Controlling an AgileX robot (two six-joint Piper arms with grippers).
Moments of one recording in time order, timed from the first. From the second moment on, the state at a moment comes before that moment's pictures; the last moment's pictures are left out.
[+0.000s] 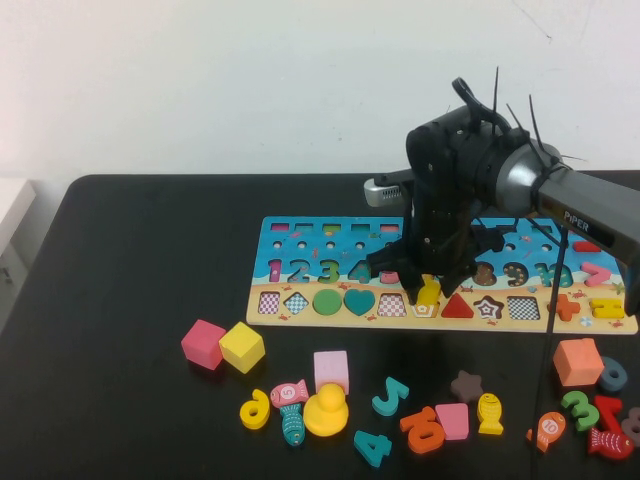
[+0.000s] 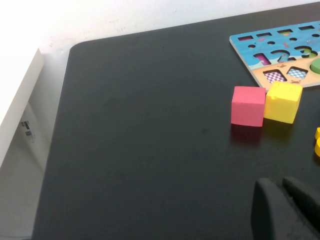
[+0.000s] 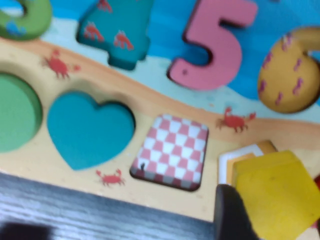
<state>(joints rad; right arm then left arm) 0.50 2.39 -2.05 -0.06 1.18 0.30 -0.15 -0.01 0.02 -0.04 0.36 0.05</state>
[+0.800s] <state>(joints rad) 0.50 2.39 -2.05 -0.06 1.19 0.31 -0.15 -0.01 0.02 -0.04 0.36 0.05</state>
